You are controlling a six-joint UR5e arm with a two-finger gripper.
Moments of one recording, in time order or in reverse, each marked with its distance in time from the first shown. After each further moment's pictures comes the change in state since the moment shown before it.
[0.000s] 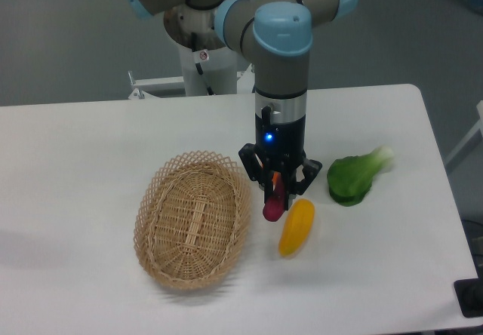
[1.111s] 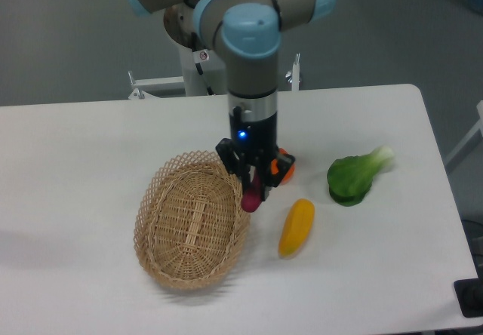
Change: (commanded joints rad) arm -0.172 0.021 -0.133 0.009 0.196 -0.184
